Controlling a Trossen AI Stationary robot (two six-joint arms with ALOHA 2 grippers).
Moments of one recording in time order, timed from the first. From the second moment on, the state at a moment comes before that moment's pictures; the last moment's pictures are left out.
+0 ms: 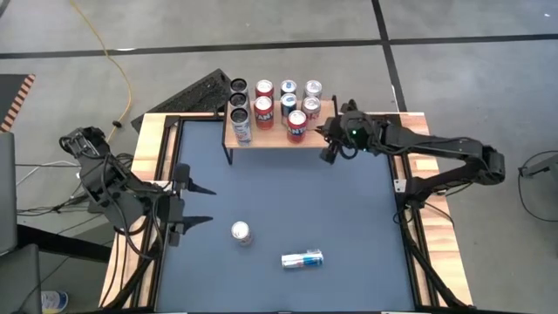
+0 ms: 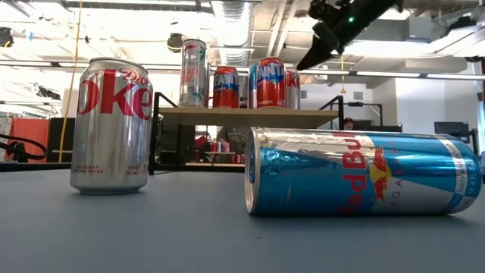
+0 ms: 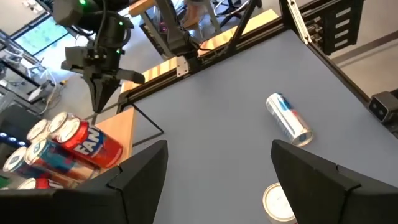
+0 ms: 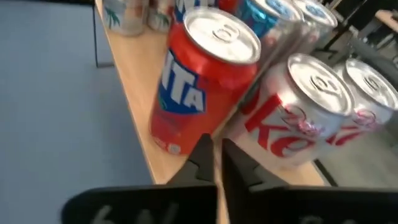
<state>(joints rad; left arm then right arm) -0.75 1.08 1.39 -0.80 -0.75 0.09 -0.30 1.21 1.01 -0.28 0.32 -0.21</state>
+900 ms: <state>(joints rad) -0.74 1.08 1.39 -0.80 -0.80 0.08 -0.31 1.40 0.98 -0.08 0.43 -0.27</state>
